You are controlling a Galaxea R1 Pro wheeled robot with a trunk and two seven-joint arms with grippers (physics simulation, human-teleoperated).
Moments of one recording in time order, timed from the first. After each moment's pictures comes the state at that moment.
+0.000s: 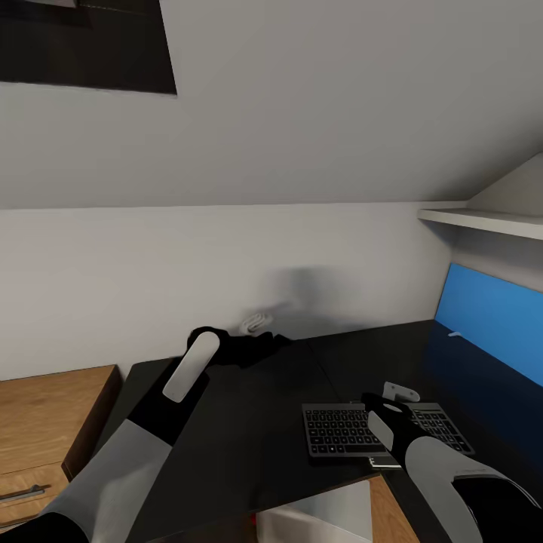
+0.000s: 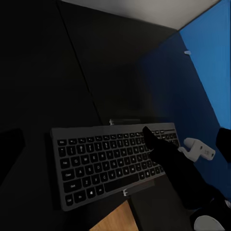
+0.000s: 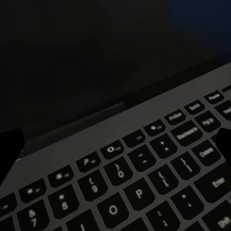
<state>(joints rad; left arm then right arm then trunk) -0.79 -0.08 -0.40 -1.19 1.27 0.83 0.54 -0.85 -0.04 0.05 -0.16 -0.31 -0.04 -0.38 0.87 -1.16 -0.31</state>
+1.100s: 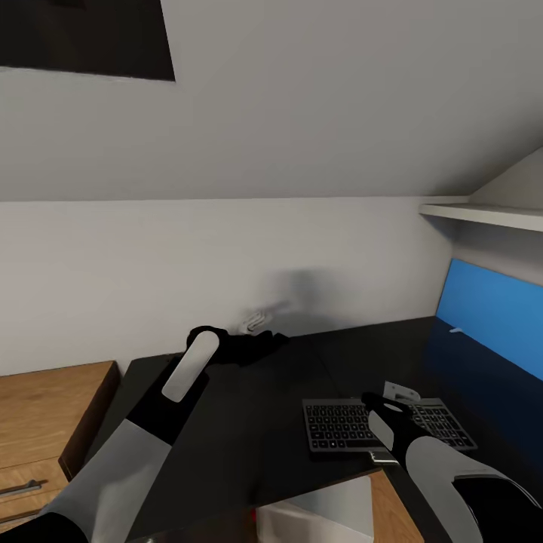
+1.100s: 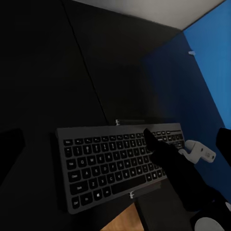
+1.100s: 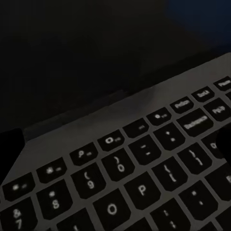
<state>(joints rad) -0.79 -0.08 -0.40 -1.19 1.27 0.83 0.55 -0.85 -0.04 0.05 -0.16 -0.31 -0.04 -0.38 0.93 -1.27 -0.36</state>
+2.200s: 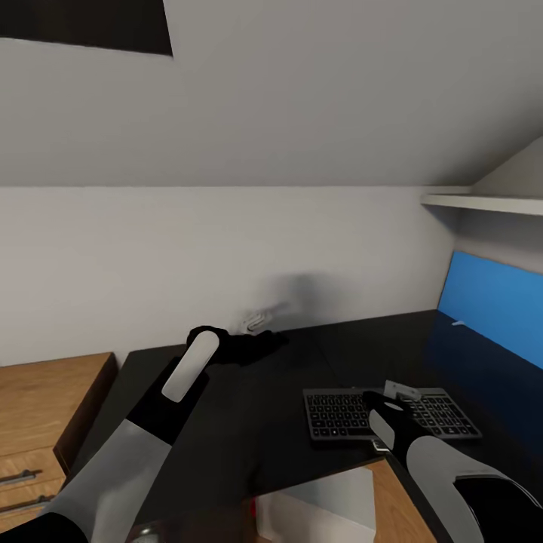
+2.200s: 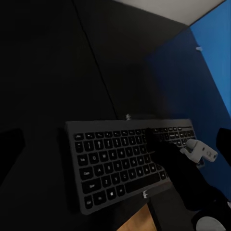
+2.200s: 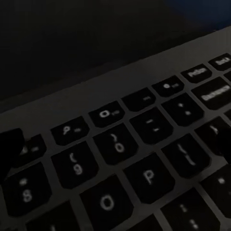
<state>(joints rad) -0.79 -0.08 -0.40 -1.20 1.27 0.83 0.56 -0.85 -0.04 0.05 -0.17 -0.31 -0.03 -0.37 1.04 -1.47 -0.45</state>
